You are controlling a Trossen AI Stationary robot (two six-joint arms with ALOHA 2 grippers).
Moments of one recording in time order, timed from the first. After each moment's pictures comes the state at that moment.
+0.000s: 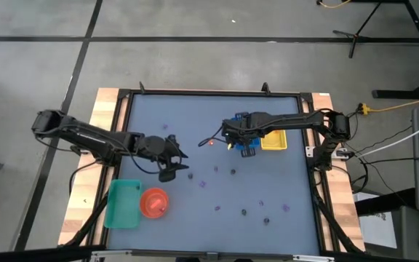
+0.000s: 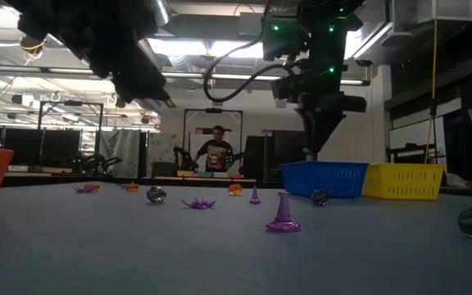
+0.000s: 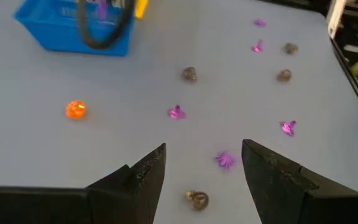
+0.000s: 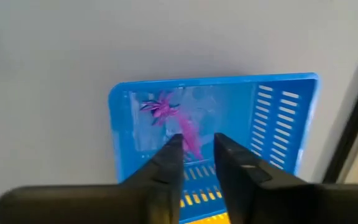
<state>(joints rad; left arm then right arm) -0.10 1.16 0.56 0.03 -0.06 -0.27 -0.13 1.78 1.34 -0.98 0.27 -0.34</state>
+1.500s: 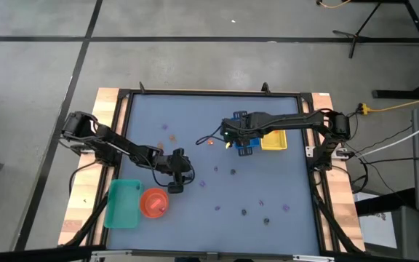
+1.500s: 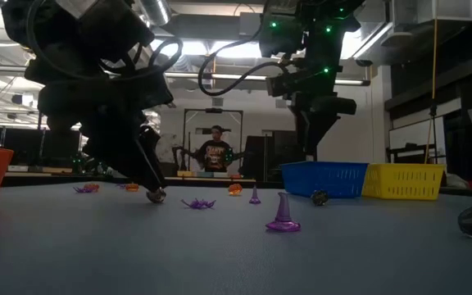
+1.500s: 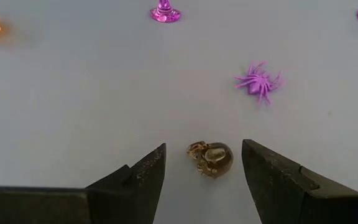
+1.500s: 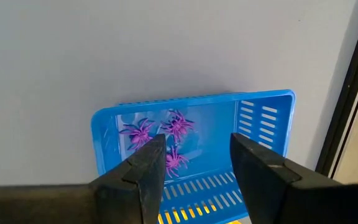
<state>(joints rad) -0.18 1.58 0.56 0.20 -0.11 -0.23 -0.13 1.78 1.34 -0.91 0.29 -0.34</state>
